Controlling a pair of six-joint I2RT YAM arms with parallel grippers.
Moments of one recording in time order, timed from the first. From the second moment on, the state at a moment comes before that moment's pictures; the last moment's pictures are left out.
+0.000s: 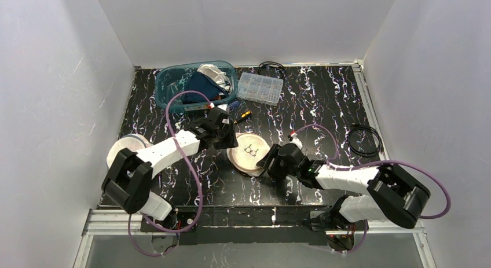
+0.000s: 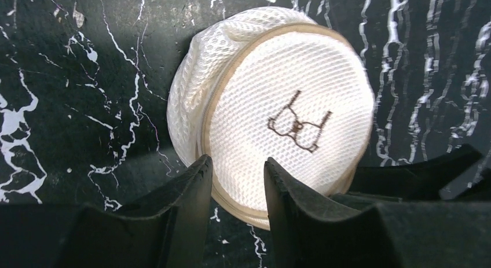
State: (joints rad) left arm -0.64 1.45 0.92 -0.37 -0.01 -0.64; right arm 0.90 1.28 0.40 0.16 0.10 1.17
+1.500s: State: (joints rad) left arm -0.68 1.48 0.79 -0.24 0.11 -0.78; right arm 0.65 1.04 0.41 -0.08 -0.03 1.01
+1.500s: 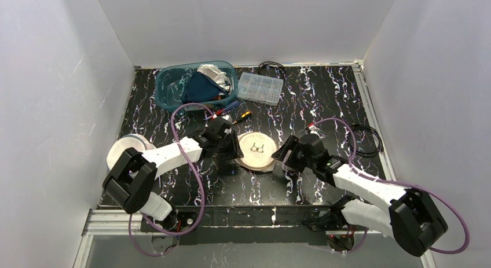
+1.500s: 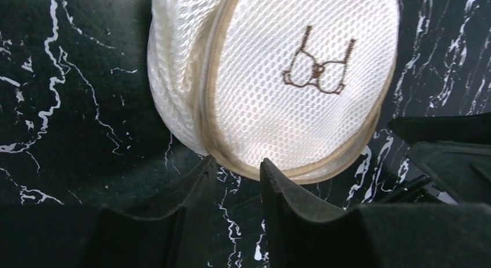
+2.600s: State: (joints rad) left arm -0.66 1.67 0.89 -0.22 0.14 -0.71; right arm 0.66 1.40 0.42 0.24 -0.08 1.11
